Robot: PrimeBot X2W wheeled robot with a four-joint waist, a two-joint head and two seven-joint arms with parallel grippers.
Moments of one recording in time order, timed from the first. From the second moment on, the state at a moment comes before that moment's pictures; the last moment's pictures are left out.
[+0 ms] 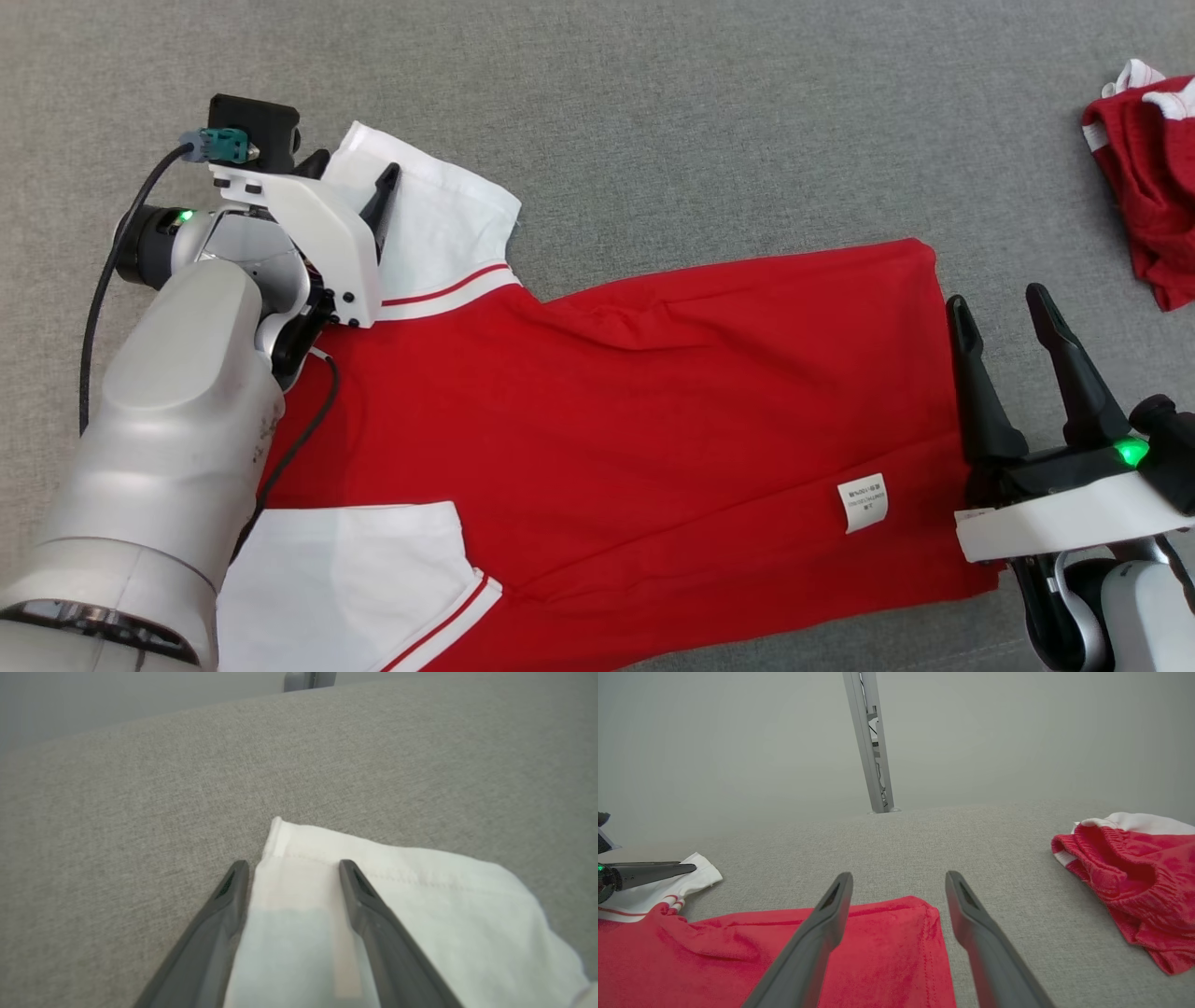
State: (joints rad) left arm -0.98 0.17 -0.47 1.02 -0.49 -0.13 0.10; right arm -0.15 -0.08 0.04 -0.05 0.28 0.13 -0.14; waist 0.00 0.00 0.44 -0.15
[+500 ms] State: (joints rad) left arm -1.06 0.17 -0.55 1.06 -0.56 -0.13 0.02; right arm -0.29 -0.24 0.06 0.16 0.39 0.13 -0.08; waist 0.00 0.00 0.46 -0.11
